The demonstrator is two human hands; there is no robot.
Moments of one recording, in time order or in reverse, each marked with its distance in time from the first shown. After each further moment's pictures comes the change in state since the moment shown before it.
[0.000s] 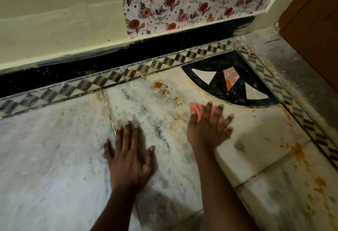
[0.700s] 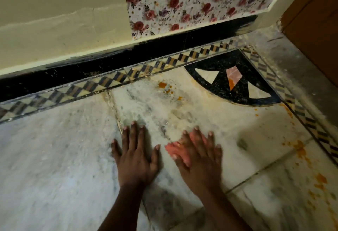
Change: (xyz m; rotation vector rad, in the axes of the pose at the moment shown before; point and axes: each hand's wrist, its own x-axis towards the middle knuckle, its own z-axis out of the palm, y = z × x) left_hand 0.001 0.001 -0.004 -0.014 -0.039 -0.004; right_hand -0.097 0.063 -0.003 -0.182 -0.025 -0.546
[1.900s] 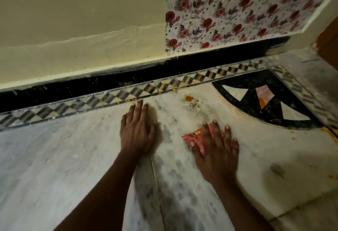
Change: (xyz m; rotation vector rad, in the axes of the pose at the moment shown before) left_hand 0.103 -0.068 -0.021 -0.022 0.008 0.027; right_hand 0.076 -0.026 0.014 -0.004 0.132 -0.032
